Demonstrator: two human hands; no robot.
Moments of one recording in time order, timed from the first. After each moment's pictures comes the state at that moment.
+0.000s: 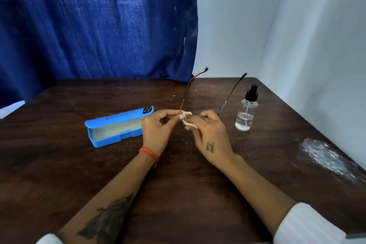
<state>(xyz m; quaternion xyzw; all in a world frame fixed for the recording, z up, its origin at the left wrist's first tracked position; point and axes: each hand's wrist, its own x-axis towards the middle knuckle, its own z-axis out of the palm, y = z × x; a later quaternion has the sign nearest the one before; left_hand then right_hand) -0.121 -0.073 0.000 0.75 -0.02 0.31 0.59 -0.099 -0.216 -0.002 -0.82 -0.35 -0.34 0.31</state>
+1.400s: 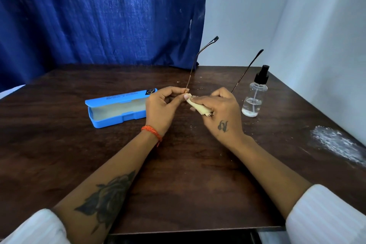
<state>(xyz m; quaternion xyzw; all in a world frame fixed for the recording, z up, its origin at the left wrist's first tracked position) -0.118 -0.073 -0.005 0.72 -0.06 0.30 0.62 -0.091 -0.220 -0.008 -0.77 -0.36 -0.39 0.35</state>
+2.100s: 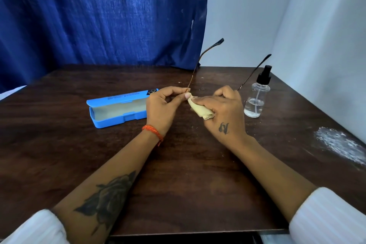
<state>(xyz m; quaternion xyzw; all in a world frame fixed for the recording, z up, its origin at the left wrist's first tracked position) -0.117 -0.073 -0.004 0.71 -0.05 0.31 0.62 -0.092 -0.222 -0.008 -0.78 -0.36 -0.44 0.28</state>
